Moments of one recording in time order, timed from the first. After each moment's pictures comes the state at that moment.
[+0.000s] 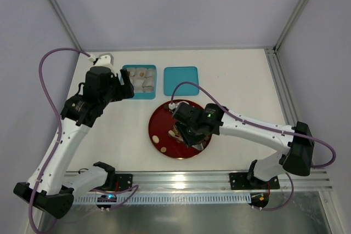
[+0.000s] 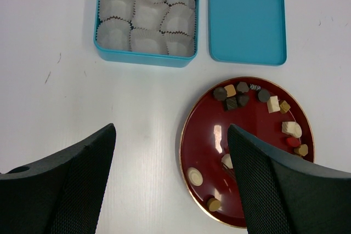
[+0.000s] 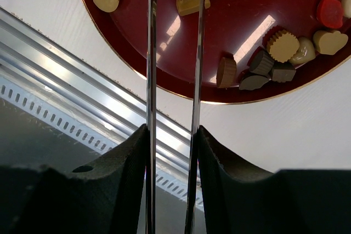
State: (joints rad) left arm -0.39 1.04 1.29 -0.81 -0.22 -0.40; right arm 1.11 1.45 1.26 -1.00 0.08 0.50
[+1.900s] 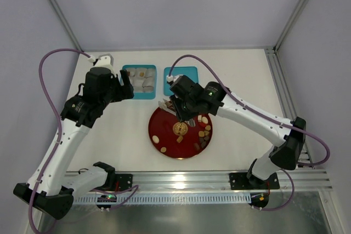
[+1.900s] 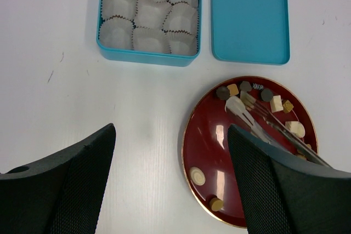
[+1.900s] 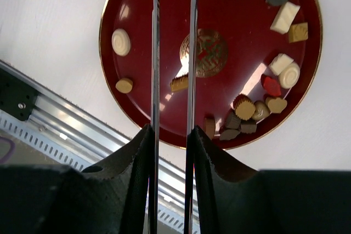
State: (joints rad) left arm -0.39 1.03 1.27 -0.81 -0.23 -0.39; right arm 0.99 1.55 1.56 -1.03 0.14 0.44
